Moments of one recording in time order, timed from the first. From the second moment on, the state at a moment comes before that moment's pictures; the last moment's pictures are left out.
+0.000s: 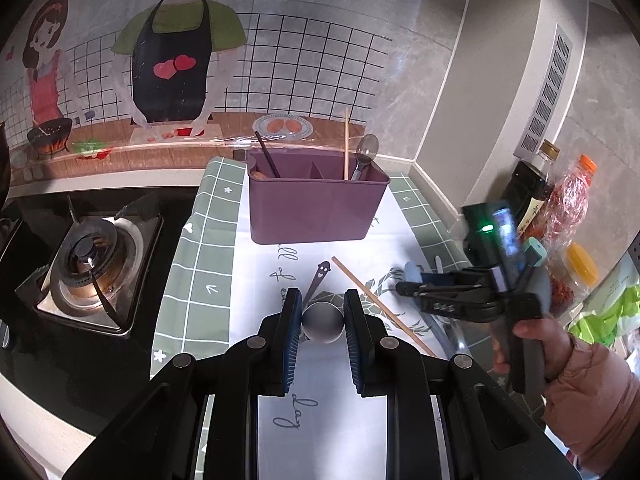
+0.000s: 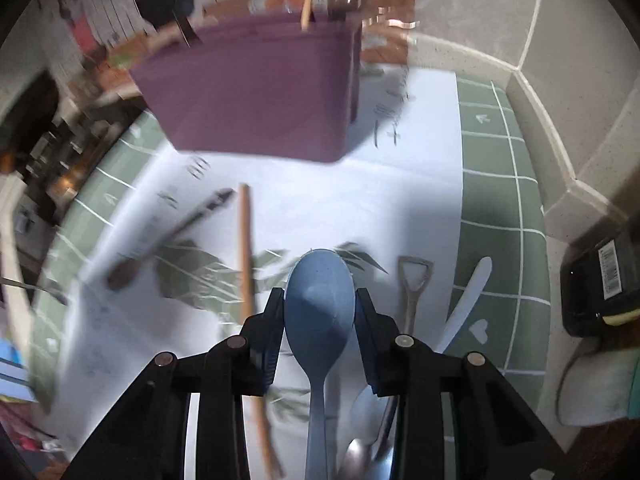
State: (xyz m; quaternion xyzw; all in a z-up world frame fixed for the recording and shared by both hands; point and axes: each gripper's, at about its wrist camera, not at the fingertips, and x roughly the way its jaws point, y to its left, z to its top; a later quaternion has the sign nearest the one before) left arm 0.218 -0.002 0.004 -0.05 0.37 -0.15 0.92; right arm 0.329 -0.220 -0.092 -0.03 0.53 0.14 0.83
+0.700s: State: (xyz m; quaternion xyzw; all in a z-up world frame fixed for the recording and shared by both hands) left arm 0.290 -0.011 0.203 -0.07 0.20 -0.25 0.95; right arm 0.333 -0.188 0.210 -0.05 0.22 0.15 0.96
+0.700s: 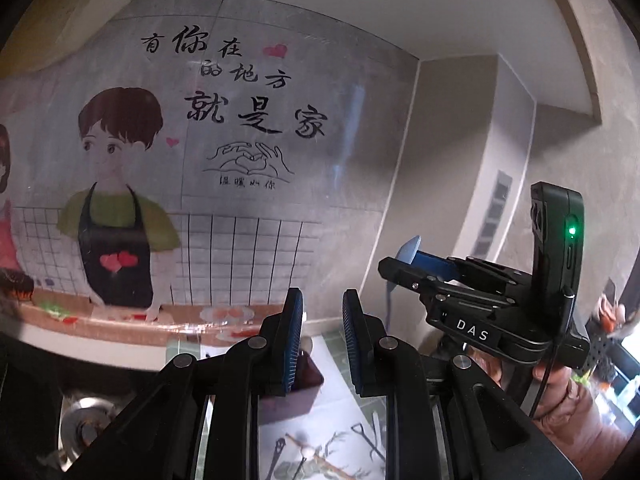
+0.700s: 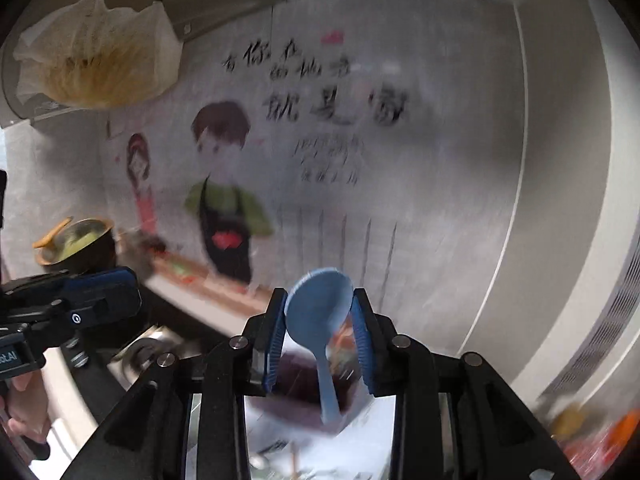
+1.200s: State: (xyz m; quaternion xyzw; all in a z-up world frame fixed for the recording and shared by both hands) left arm 0.337 -0.067 -0.038 0.06 0.46 -0.28 0.84; right arm 0.359 -0.219 0.094 -0.04 0.37 0.11 0.92
